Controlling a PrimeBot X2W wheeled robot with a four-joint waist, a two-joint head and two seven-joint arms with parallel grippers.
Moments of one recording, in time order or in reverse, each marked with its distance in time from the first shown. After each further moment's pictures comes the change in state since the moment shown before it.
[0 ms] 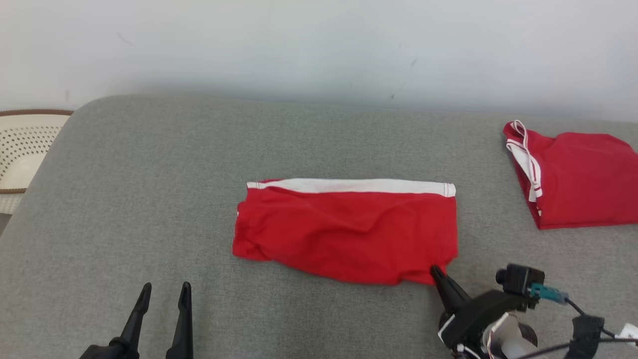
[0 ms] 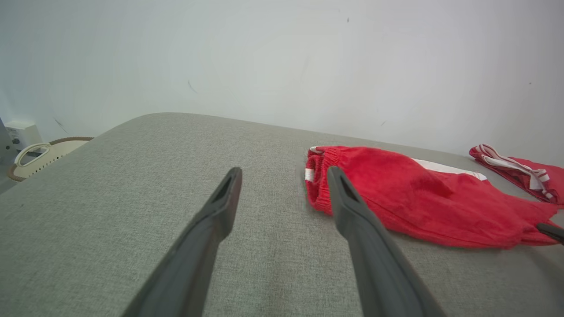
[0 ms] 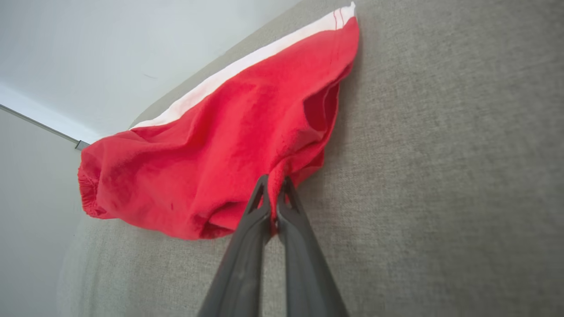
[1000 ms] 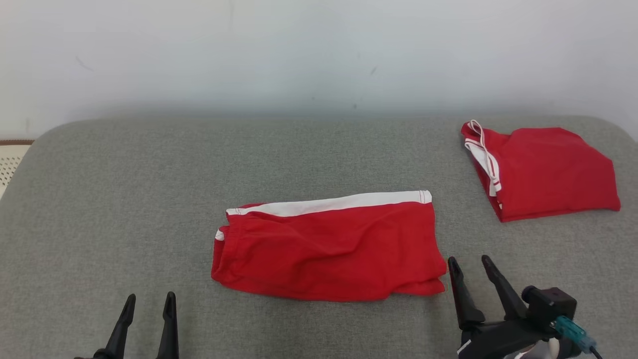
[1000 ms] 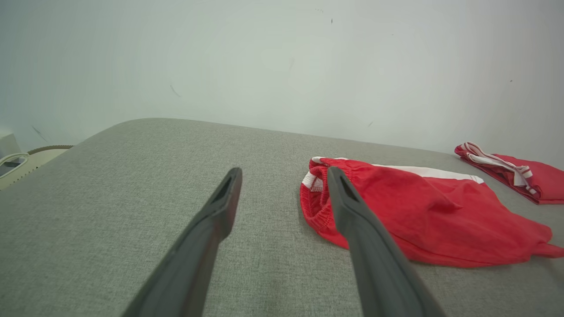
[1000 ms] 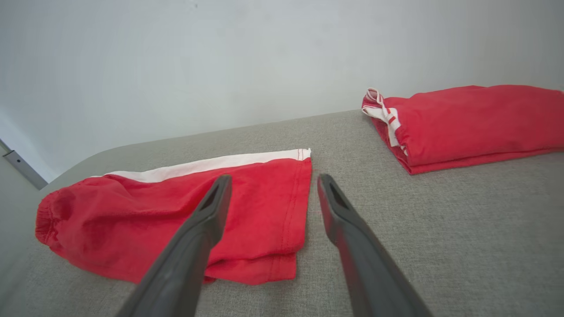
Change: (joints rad) left arm 0.036 0.000 0.050 -0.009 0.009 -0.008 0.000; right arm 0.265 0.091 -0.368 -0.358 -0.673 0.000 -0.070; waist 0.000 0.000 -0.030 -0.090
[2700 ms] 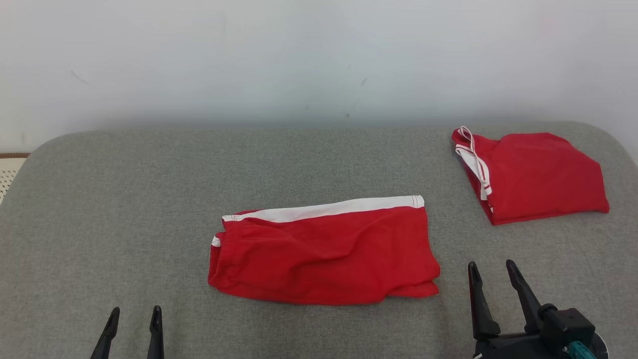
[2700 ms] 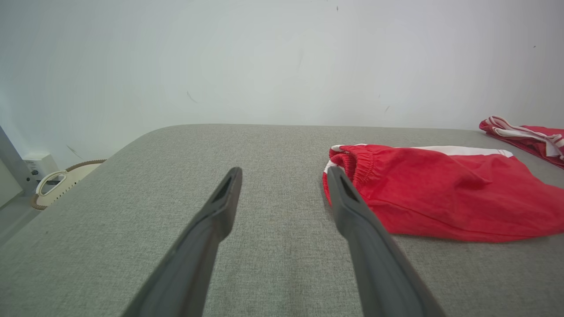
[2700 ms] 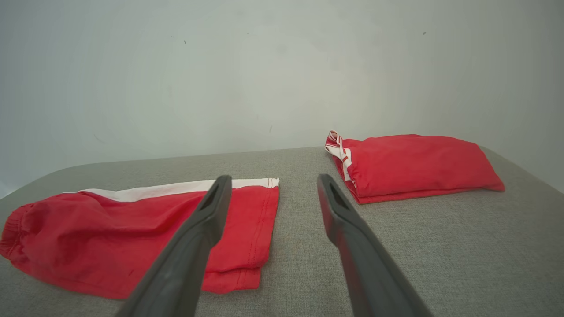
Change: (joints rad) left arm 0.034 0.030 0.032 0.003 0.091 0.035 0.000; right arm 0.114 0.087 -0.149 -0.150 -0.219 0.000 -0.050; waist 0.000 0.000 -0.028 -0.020
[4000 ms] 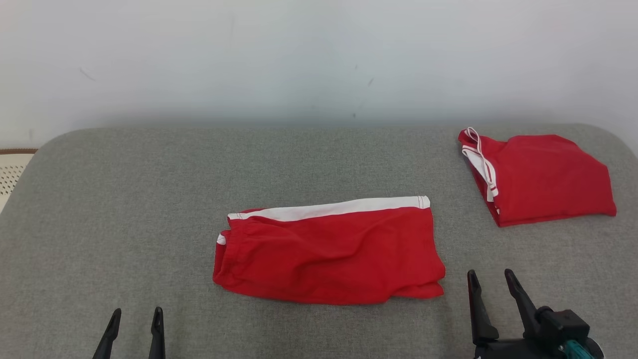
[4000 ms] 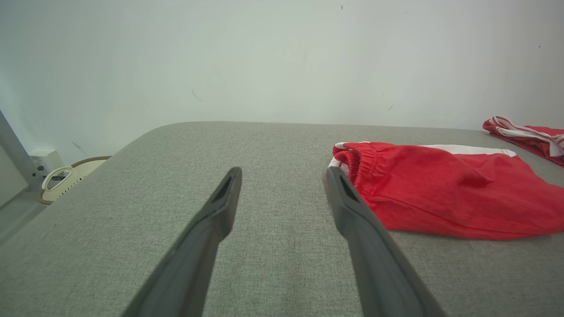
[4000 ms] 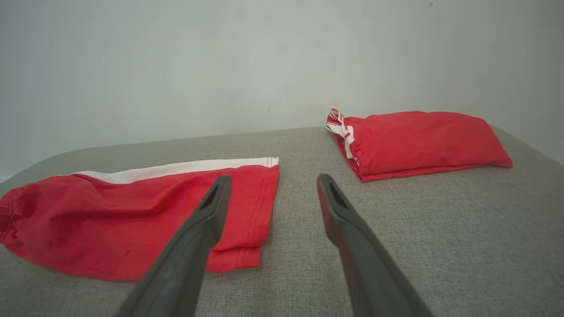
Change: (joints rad) left arm 0.006 -0.003 -0.003 -0.003 -0.003 0.000 0.000; right arm 0.002 0.007 -0.014 0.039 0.002 0.000 0.018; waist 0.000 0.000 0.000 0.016
